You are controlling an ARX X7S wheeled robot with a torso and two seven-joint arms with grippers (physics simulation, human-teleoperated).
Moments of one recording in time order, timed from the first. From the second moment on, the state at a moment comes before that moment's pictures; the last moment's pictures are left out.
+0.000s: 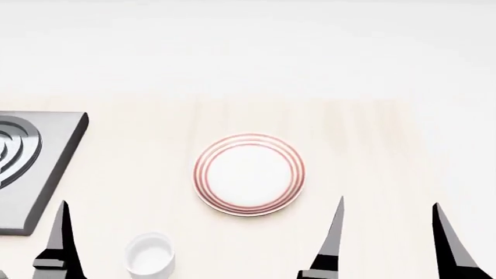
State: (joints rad) left arm 0.01 -0.32 0.10 0.52 -0.34 -0.20 -0.25; right arm -0.05 0.33 -0.10 -0.65 0.24 0.16 0.33
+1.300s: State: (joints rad) left arm -0.08 -0.40 0.10 0.54 -0.43 -0.34 -0.25; right arm 0.06 0.45 -0.11 -0.74 0.29 0.38 0.33
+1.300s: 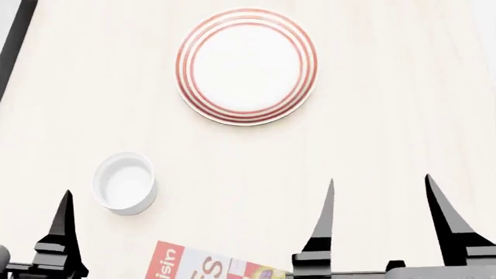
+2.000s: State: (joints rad) left arm -0.24 -0.49 0.10 0.52 -0.57 -0.43 -0.12; right arm 0.60 0.68 -0.20 -1.01 0.74 1.06 0.29
